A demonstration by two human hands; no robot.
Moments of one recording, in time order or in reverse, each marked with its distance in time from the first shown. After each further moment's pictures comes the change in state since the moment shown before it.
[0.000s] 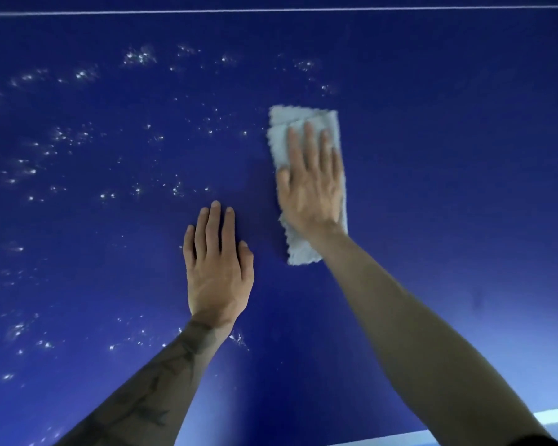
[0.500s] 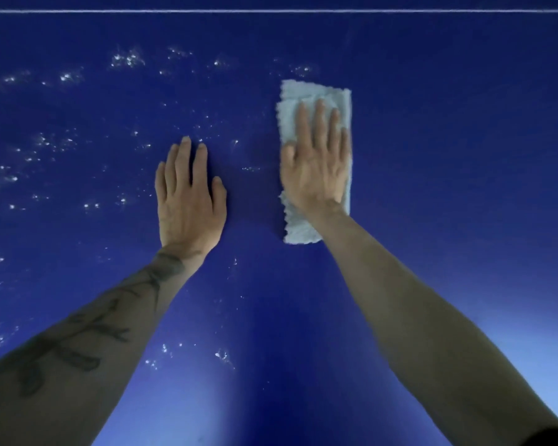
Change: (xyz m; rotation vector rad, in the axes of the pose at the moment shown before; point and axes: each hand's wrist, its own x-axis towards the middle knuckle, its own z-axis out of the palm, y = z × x) left_hand 0.117 -0.012 -0.001 -0.050 -0.043 -0.032; right_hand 0.053 0.014 -0.008 0.006 0.023 0.064
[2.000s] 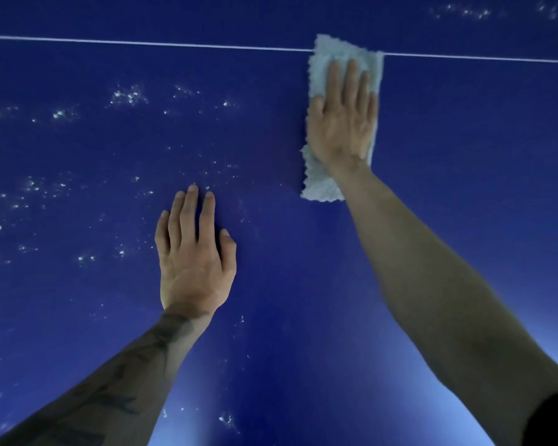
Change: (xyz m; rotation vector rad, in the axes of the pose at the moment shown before) left_hand 0.008 -0.003 0.005 0.033 0.034 -0.013; right_hand 0.145 -0.007 -0.022 -0.027 0.009 0.065
